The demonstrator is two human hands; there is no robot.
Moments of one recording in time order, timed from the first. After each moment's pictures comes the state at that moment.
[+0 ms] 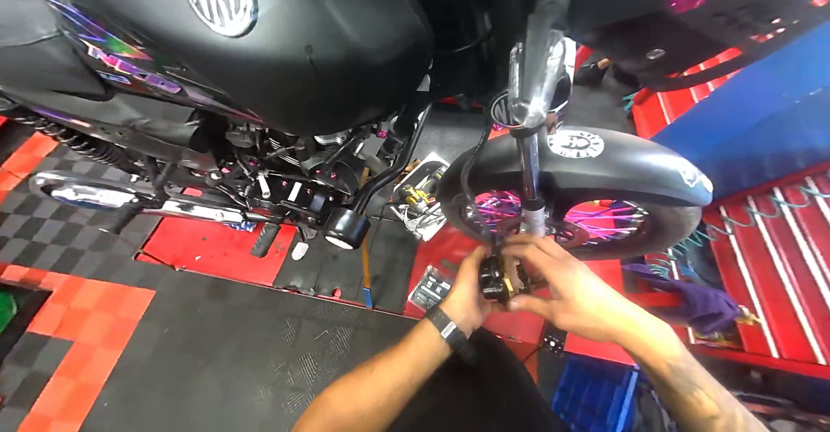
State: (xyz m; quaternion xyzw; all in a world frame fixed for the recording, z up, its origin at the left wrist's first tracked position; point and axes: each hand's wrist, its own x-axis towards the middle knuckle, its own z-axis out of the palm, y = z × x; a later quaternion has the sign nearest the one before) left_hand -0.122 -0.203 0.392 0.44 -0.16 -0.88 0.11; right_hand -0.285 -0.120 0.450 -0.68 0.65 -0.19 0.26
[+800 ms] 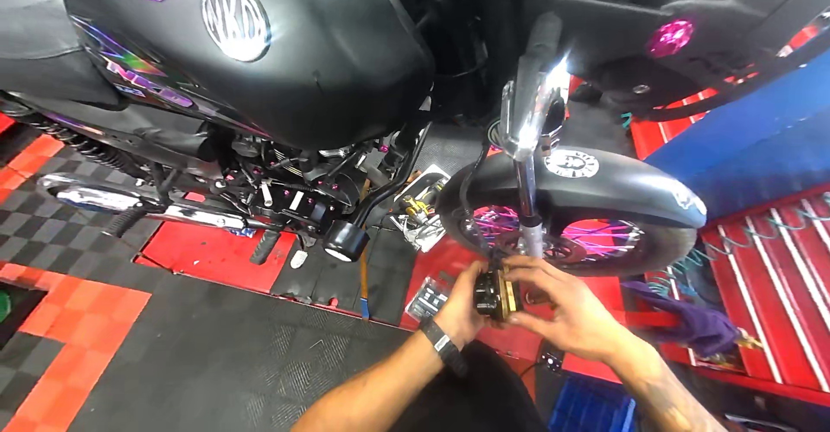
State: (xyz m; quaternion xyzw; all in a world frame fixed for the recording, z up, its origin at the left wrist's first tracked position) left_hand -0.120 -0.208 0.388 0.45 -0.18 -0.87 0.09; right_hand -0.295 -0.111 0.422 -0.70 0.59 -0.33 0.25
